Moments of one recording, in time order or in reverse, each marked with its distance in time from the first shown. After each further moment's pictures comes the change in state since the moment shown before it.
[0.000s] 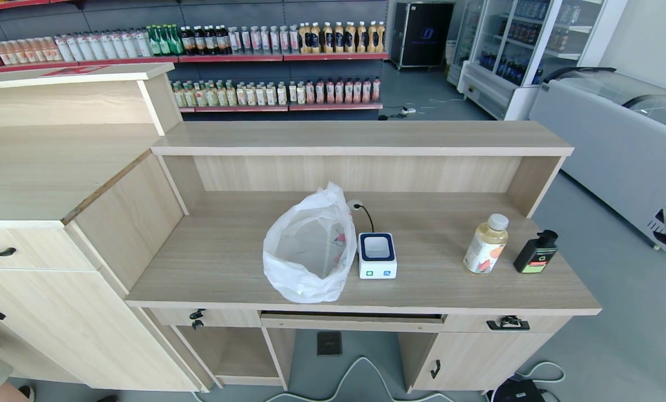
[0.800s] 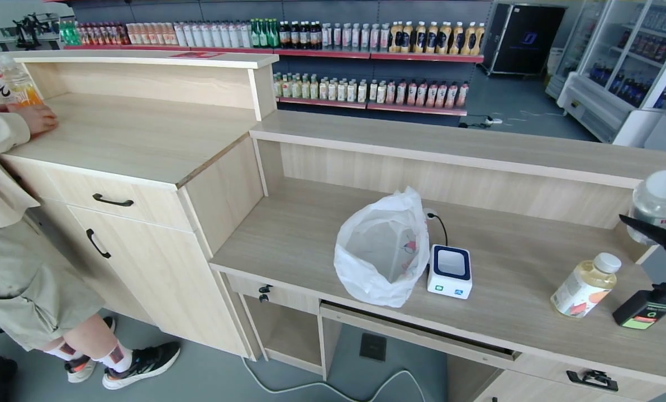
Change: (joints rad) left arm -0.001 0.000 0.000 0.000 0.000 0.000; right arm 0.128 0.034 0.003 -0.156 0.012 0.000
